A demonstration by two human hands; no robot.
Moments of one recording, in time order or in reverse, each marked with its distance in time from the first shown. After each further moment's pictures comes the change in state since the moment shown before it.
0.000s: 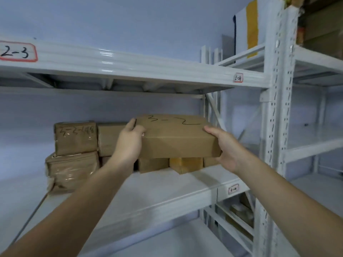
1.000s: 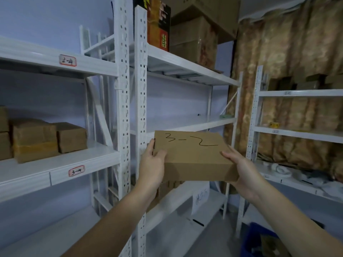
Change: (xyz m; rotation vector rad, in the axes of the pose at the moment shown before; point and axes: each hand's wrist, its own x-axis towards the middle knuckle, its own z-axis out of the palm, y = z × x) left_hand -0.287 0.013 0.408 -0.244 -0.445 -0.173; right_hand -0.222 -0.029 -0.465 -0.032 0.440 -0.040
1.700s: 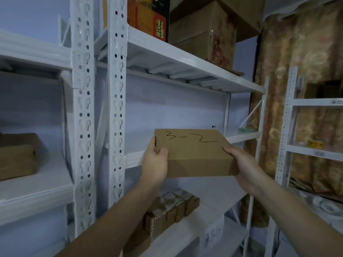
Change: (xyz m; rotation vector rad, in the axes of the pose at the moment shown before) left_hand 0.216 -0.067 0.119 0.115 0.136 0.127; right_hand 0.291 -0.005 -0.039 -0.098 -0.062 -0.124
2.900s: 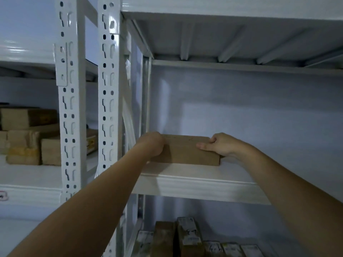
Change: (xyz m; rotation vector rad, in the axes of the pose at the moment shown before) left_hand 0.259 -0.054 -0.009 1.603 0.319 -0.446; right_hand 0.360 0.033 0.186 -0.877 -0.863 -0.433
